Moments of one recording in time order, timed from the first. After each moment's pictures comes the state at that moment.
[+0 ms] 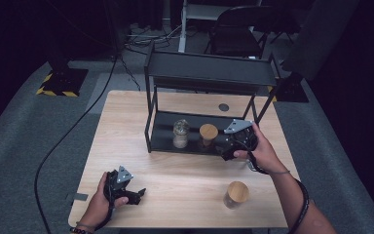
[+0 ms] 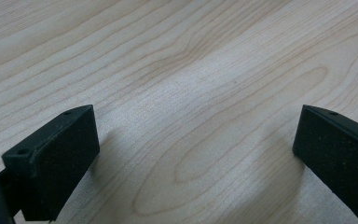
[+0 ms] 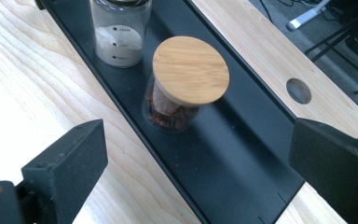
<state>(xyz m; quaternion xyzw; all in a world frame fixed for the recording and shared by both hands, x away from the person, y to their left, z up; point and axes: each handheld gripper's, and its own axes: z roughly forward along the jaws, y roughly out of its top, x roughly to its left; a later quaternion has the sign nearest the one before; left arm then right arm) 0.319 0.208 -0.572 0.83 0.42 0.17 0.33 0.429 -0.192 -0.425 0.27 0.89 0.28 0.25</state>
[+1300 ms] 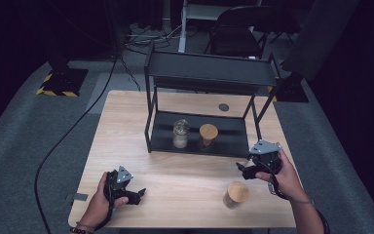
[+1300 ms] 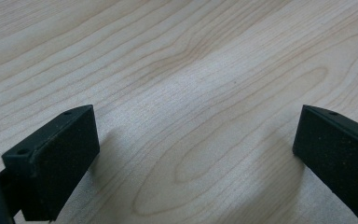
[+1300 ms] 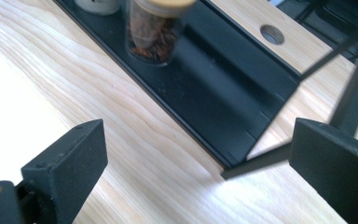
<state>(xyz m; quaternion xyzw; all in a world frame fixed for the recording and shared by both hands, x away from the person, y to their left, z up) 0.319 0.208 -0.572 0.83 0.42 0.17 0.33 0.374 -0.260 -0.452 0.33 0.86 0.29 0.27</state>
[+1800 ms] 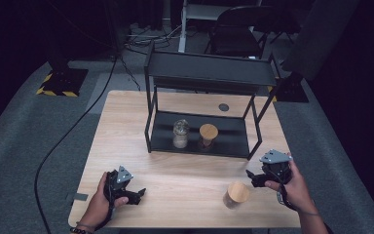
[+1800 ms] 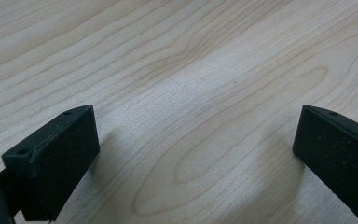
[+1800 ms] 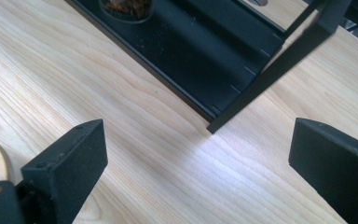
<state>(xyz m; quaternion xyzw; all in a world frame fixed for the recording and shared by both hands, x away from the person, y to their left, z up) 0.319 0.208 -0.572 0.83 0.42 0.17 0.33 0.357 -0.290 -0.475 0.36 0.85 0.28 0.28</state>
